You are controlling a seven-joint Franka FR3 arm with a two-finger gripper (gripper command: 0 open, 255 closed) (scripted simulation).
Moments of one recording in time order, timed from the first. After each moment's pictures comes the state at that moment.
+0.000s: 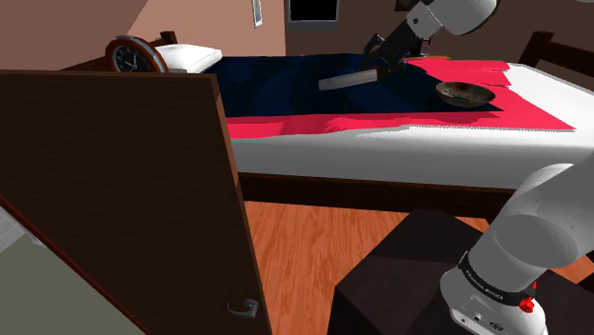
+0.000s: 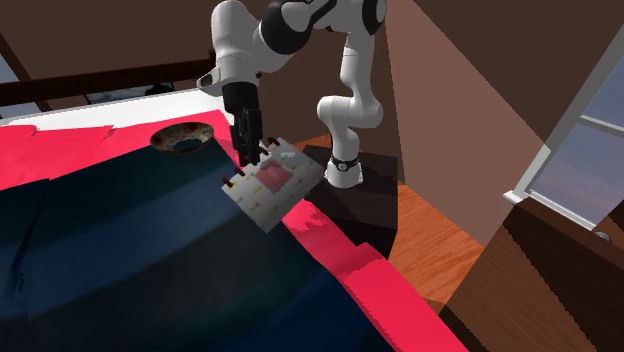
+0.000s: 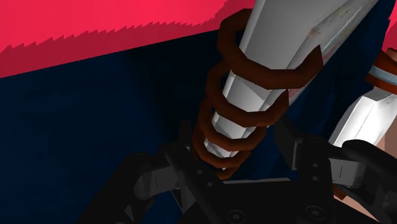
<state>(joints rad) -0.06 -0.39 -0.37 -2.25 0.53 2.28 -0.01</state>
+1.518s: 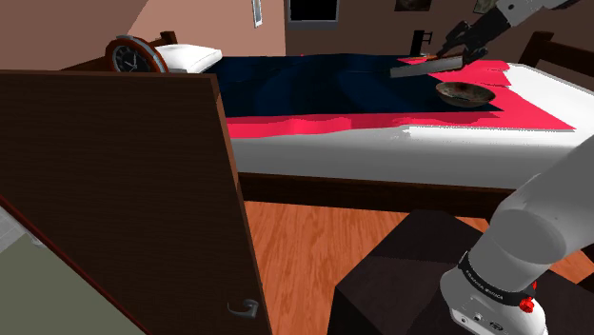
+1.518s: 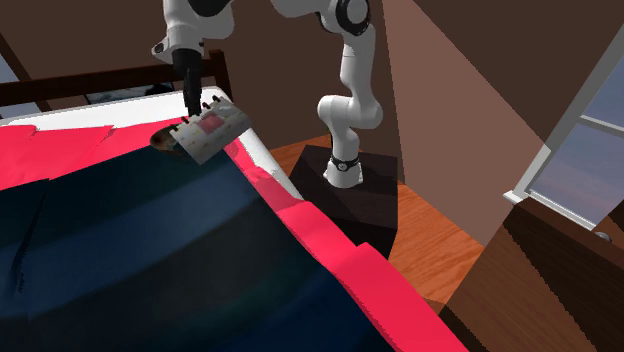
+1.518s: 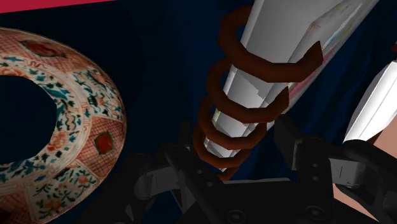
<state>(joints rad) -0.16 -0.23 -0.82 -1.93 0.54 1.83 -0.40</state>
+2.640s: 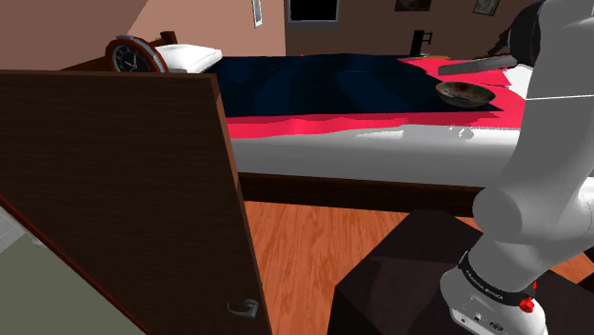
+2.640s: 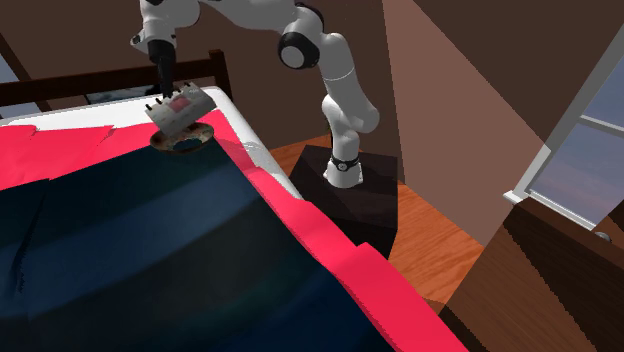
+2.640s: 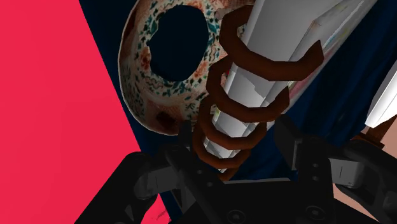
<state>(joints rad) -0.60 0.43 -1.03 -1.34 1.00 1.27 -0.79</state>
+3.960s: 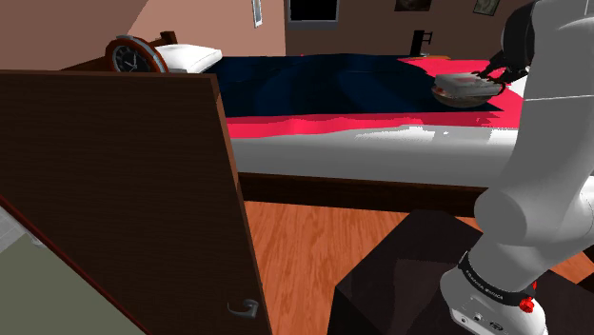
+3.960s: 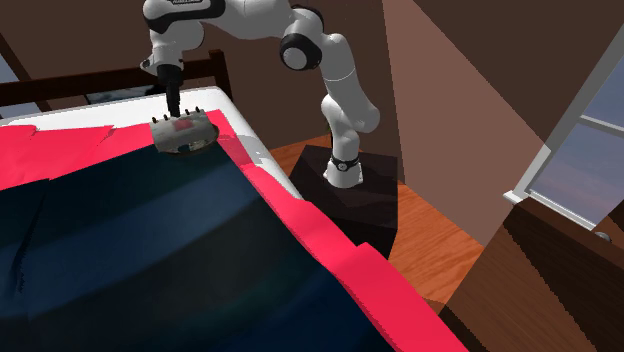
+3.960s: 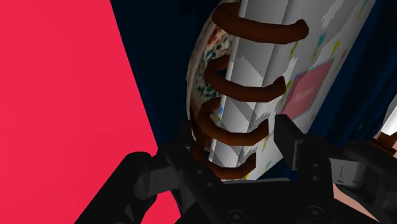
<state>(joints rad) -0.55 0.44 -1.03 -1.52 0.99 1.40 -0.91</state>
